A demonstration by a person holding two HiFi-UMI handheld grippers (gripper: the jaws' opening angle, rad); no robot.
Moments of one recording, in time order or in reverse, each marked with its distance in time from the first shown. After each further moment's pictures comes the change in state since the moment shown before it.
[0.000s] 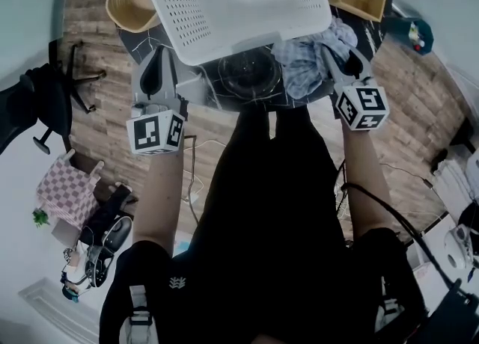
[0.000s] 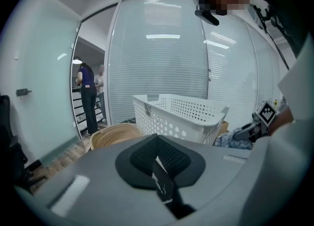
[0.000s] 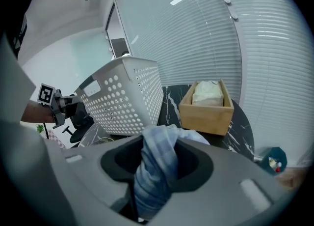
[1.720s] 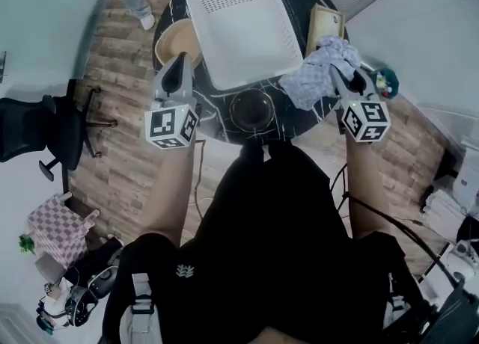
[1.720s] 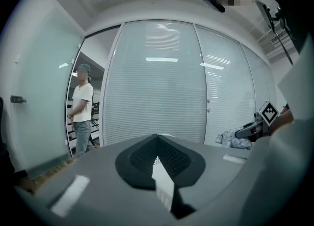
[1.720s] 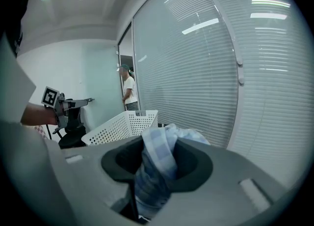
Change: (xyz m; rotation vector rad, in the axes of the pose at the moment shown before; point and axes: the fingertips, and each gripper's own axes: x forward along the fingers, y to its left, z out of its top) left arm -0.034 0.002 0.171 -0.030 -0.243 -0.044; right arm -0.119 0.021 0.187 -0.164 -0.237 -0.087
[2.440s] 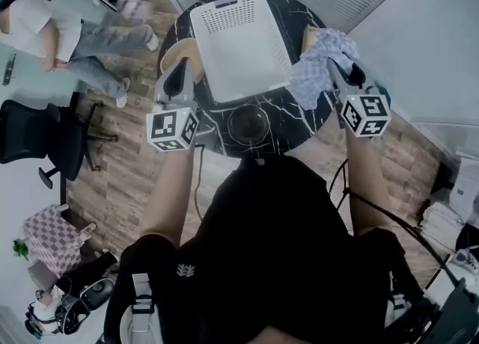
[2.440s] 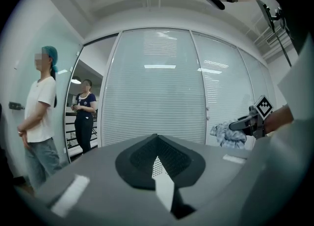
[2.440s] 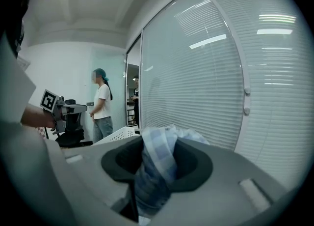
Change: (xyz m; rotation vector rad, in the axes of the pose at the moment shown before) left arm -0.007 -0.011 0.053 0.027 -0.079 -0.001; right arm -0.012 -0.001 0.092 -0.108 -0.131 0.014
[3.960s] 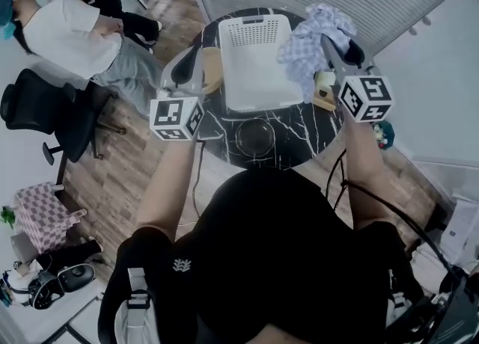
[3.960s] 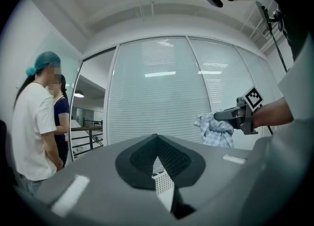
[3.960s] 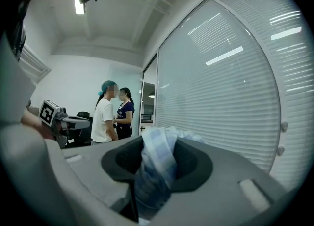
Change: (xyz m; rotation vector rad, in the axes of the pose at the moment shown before) left arm -0.007 0.013 0.082 0.078 -0.080 0.066; right arm 0.050 0.048 0.148 -0.083 -0.217 0.184
